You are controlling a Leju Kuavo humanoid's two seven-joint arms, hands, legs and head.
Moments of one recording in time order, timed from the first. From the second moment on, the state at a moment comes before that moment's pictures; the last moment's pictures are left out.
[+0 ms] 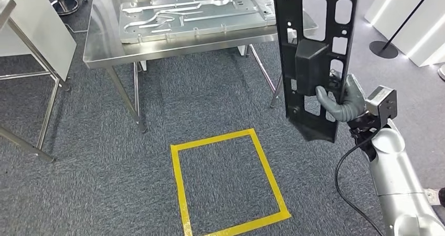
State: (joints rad) left arm -0.12 -0.19 1.19 -0.20 -1.08 -0.06 -0.27; right arm -0.47 -0.44 0.04 -1.36 -0.02 0.44 -0.39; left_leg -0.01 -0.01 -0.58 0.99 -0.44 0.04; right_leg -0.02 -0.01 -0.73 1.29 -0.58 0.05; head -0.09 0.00
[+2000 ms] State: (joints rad) left arm -0.14 -0.20 1.19 -0.20 -1.08 -0.06 -0.26; right arm -0.68 -0.36 0.40 -1.33 -0.38 0.55 -0.33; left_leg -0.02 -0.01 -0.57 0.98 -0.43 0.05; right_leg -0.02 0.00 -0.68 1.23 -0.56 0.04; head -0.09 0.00
